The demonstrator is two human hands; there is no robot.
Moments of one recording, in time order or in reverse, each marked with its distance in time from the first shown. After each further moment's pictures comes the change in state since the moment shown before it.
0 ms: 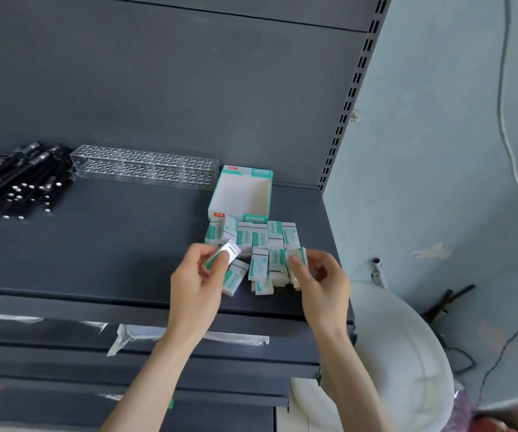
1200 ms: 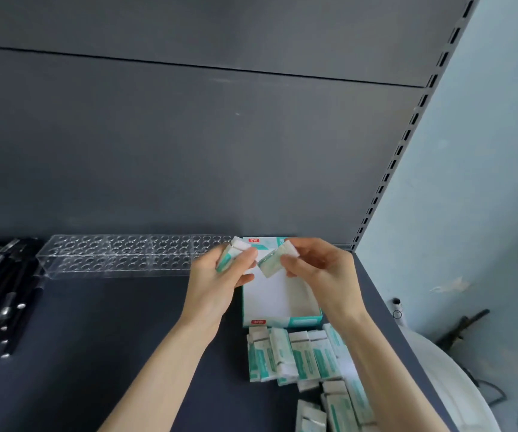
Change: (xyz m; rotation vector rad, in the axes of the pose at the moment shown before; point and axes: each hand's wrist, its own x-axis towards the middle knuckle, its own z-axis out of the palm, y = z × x) left_hand 0.206 0.002 0.003 -0.420 -0.317 -0.207; right_hand 0.135 -0.074 0.117 0.237 -0.213 -0.076
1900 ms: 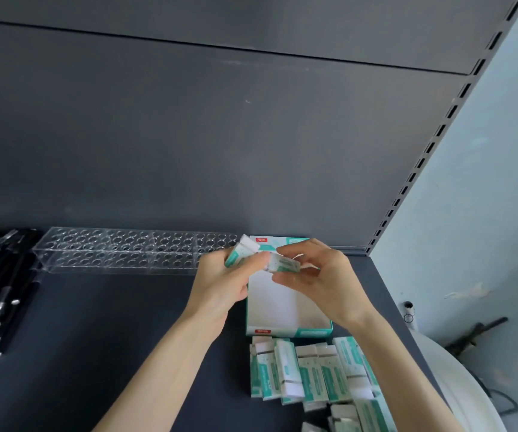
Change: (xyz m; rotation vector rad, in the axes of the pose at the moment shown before) left_hand 0.018 -0.006 0.004 0.044 -0.023 -0.140; right_hand 0.023 0.011 -0.004 -0.392 -0.251 -0.060
